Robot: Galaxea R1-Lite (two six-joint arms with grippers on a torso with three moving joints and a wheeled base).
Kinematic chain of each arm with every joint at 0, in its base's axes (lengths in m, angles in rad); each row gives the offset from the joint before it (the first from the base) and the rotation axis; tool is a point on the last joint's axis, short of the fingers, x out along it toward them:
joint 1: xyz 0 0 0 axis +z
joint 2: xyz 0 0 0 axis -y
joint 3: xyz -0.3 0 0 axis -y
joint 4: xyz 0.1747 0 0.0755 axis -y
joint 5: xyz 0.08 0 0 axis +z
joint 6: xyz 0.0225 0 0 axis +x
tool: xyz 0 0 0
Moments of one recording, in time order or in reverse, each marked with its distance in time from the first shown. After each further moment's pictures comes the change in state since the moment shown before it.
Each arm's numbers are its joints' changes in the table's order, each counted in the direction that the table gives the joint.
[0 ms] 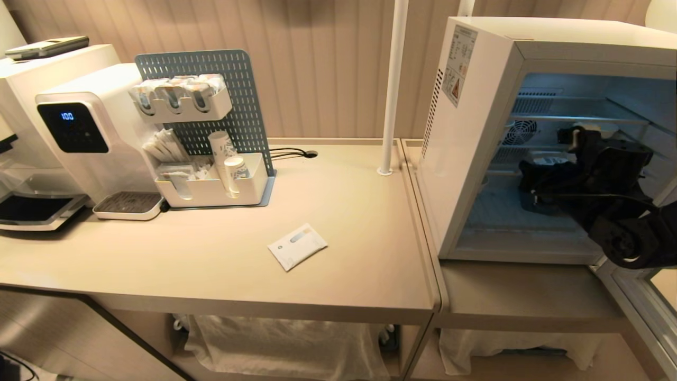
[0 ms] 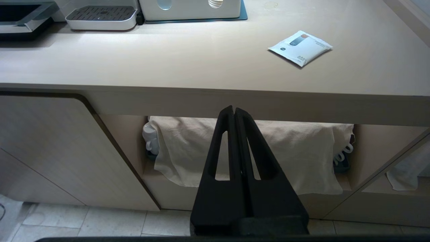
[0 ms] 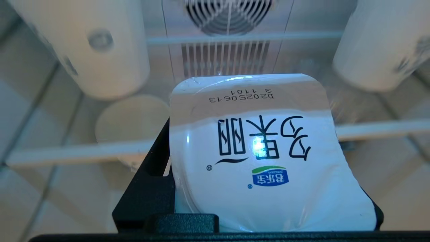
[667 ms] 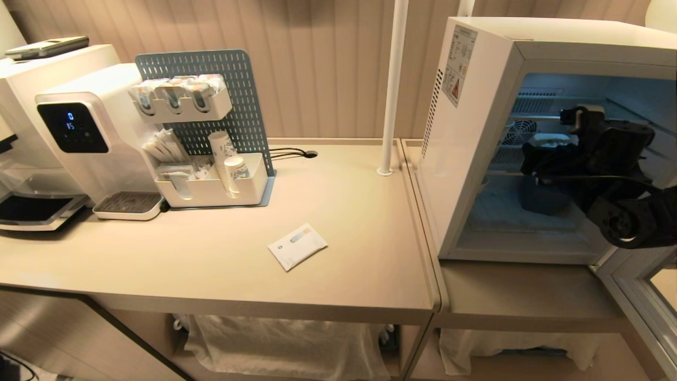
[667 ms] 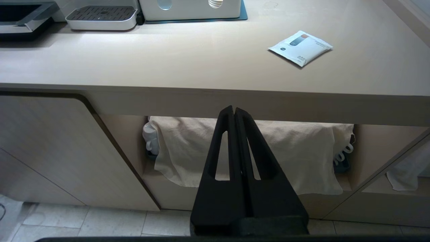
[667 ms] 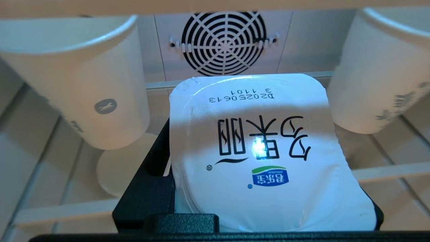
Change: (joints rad) left arm 0.000 0.000 0.000 0.000 0.000 0.000; right arm -0.002 -0.014 0.128 -0.062 -0.022 -0.005
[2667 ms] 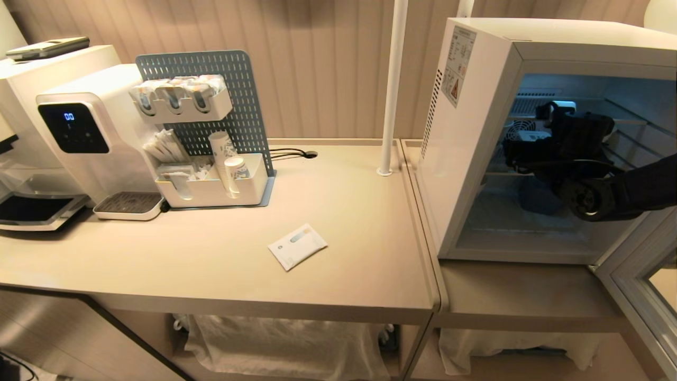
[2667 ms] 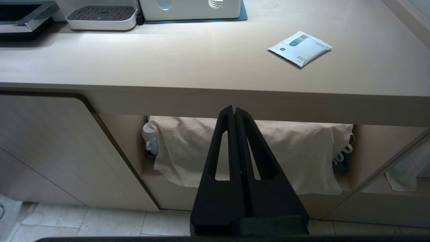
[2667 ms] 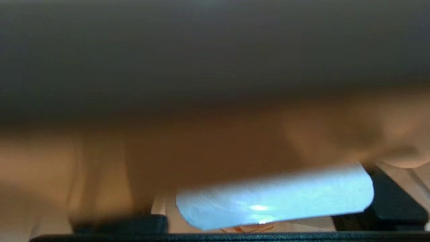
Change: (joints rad) left arm 0.000 0.000 0.000 0.000 0.001 -0.003; right arm -0.001 -0.150 0.291 -0.196 -0.061 0.003
